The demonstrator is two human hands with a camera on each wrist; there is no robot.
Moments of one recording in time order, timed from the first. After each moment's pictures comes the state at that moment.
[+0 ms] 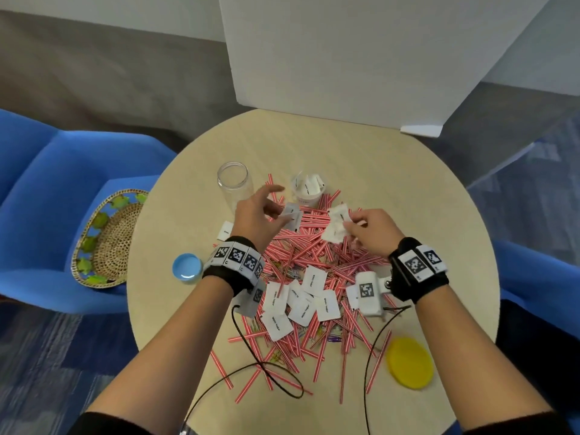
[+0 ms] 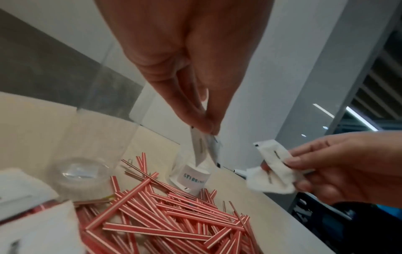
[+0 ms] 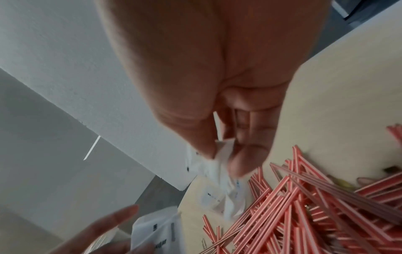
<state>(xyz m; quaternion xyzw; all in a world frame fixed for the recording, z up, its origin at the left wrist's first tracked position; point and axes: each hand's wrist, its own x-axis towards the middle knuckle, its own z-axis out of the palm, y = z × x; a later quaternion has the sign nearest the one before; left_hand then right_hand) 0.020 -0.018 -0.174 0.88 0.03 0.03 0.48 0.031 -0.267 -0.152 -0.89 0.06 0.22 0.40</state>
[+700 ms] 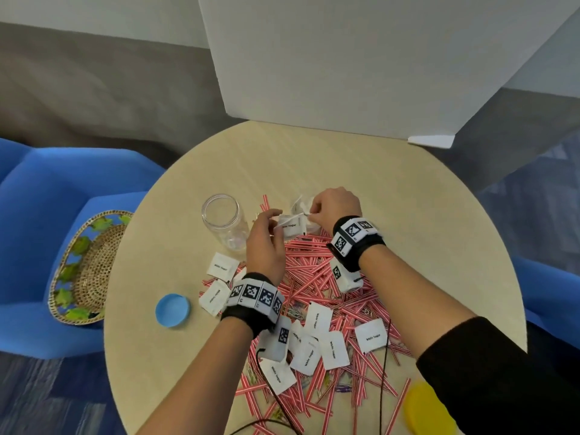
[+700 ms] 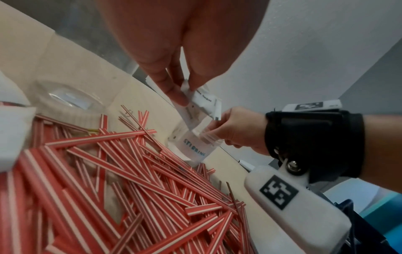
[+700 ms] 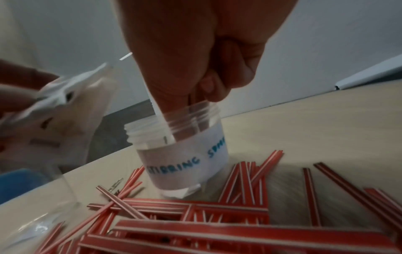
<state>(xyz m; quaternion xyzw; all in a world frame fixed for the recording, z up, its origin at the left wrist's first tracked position) 0.059 -0.050 -0.227 0.84 0.10 0.07 0.54 0.161 -0.193 -0.199 -0.98 -0.06 0.15 0.11</state>
